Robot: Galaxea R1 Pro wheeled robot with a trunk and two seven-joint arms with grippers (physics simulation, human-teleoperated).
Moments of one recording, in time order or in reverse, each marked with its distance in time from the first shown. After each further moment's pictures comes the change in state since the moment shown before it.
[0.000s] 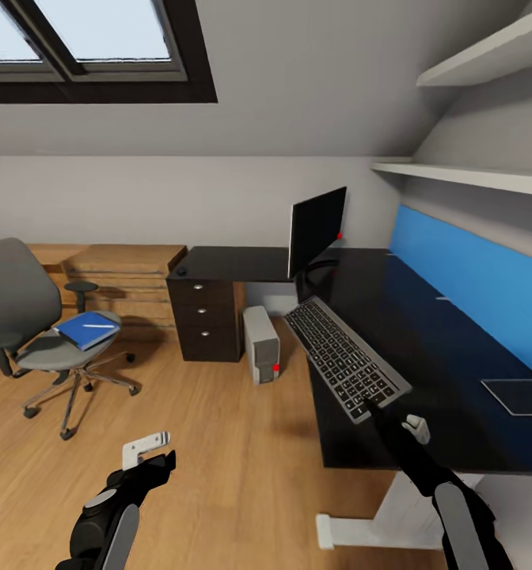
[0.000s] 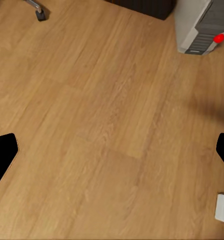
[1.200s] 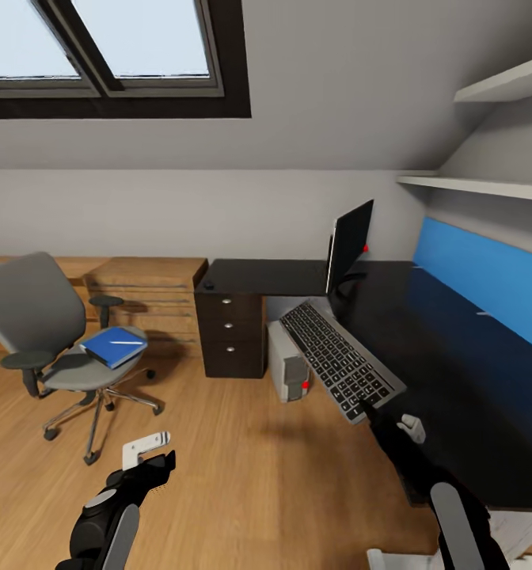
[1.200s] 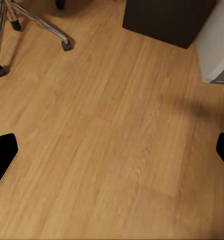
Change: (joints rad) left arm 0.000 0.000 0.000 0.000 0.000 -0.001 0.002; right arm 0.000 0.000 0.022 0.004 0.015 0.000 0.000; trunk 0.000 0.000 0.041
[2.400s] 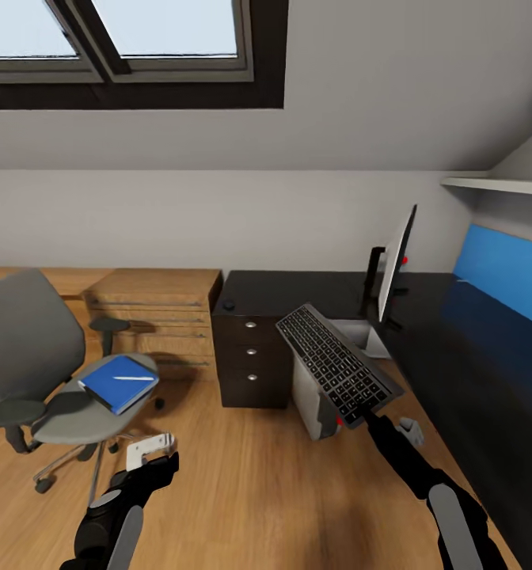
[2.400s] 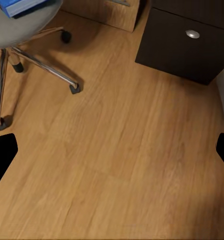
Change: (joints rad) left arm 0.000 0.000 -0.020 0.011 -0.003 -0.002 0.003; right arm 0.000 -0.009 0.011 0.030 -0.001 -0.002 0.003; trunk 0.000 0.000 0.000
